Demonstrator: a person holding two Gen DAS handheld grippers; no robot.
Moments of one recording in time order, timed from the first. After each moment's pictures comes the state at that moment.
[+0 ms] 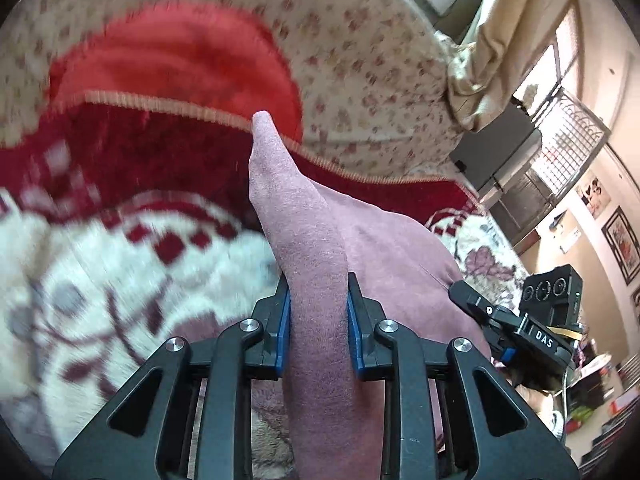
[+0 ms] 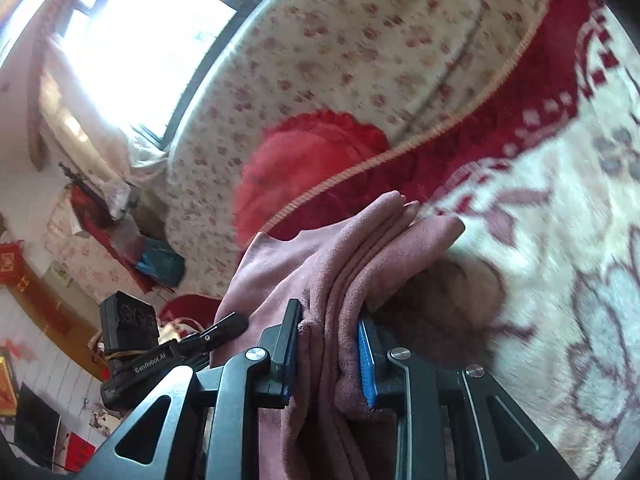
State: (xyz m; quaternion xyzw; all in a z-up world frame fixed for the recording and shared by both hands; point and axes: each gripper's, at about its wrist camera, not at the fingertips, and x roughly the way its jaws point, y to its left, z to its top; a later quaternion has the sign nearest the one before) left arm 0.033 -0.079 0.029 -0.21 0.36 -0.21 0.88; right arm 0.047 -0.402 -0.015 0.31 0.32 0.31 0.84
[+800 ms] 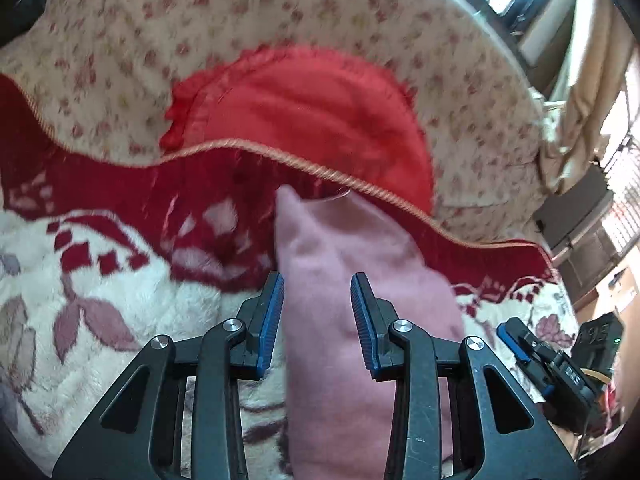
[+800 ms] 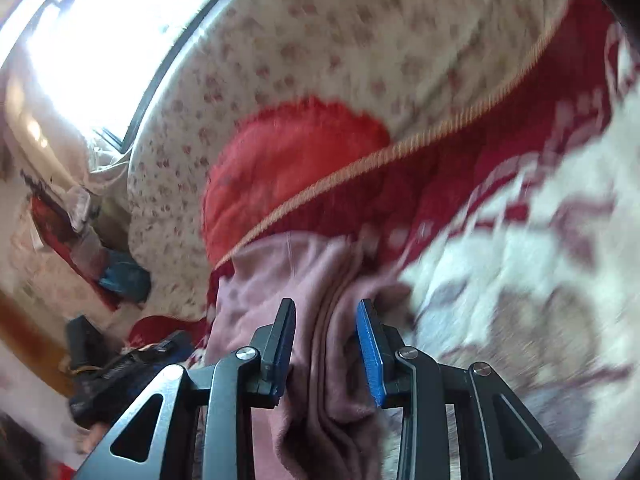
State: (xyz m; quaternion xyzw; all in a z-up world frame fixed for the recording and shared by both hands) left arm 0.057 0.020 0.029 -0.23 0.36 -0.06 0.90; right arm 0.095 -0.329 0.001 0.26 0.33 0.24 0.87
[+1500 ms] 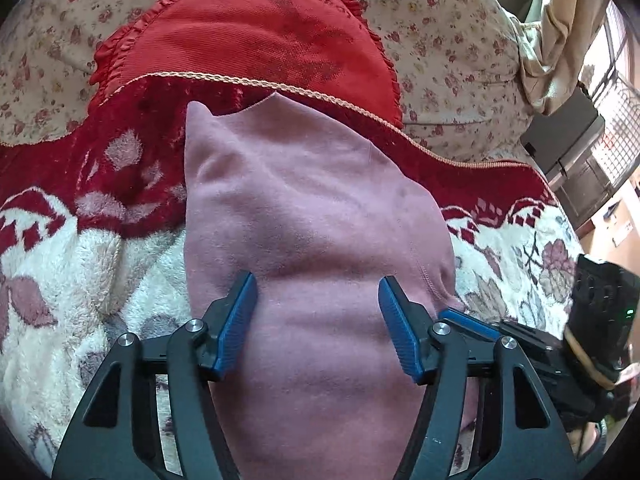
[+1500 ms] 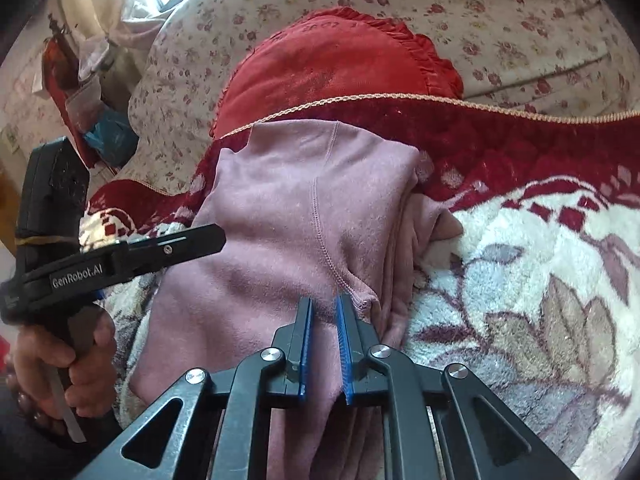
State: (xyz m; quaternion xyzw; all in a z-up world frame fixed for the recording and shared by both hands) left arm 0.081 -0.040 -0.009 -0.17 0.44 -0.12 0.88; right arm 0.088 -0.269 -0.039 0.09 0.44 0.29 0.85
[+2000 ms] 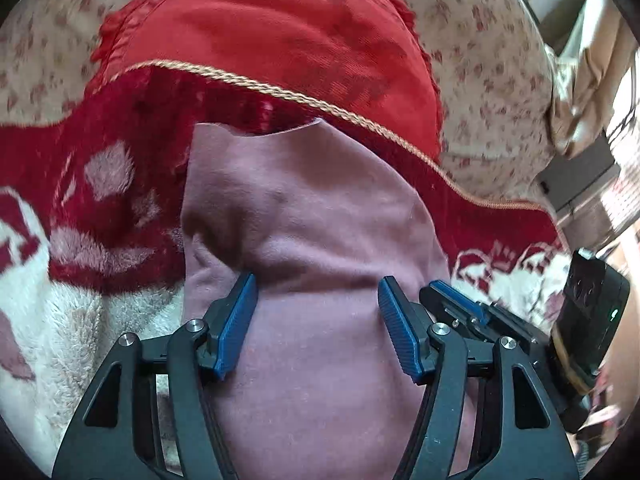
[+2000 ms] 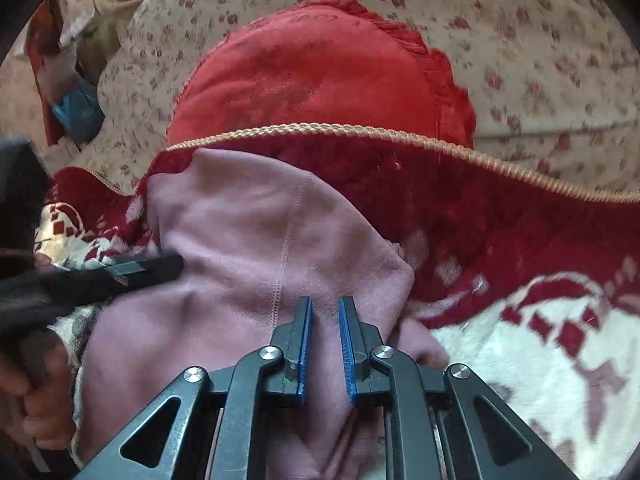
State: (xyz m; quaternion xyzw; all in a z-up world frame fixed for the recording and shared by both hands) left arm 0.132 -0.029 -0.026 -0.21 0.45 -0.09 0.86; right arm 0.166 -0.235 -0.043 0.01 0.42 0.25 0.87
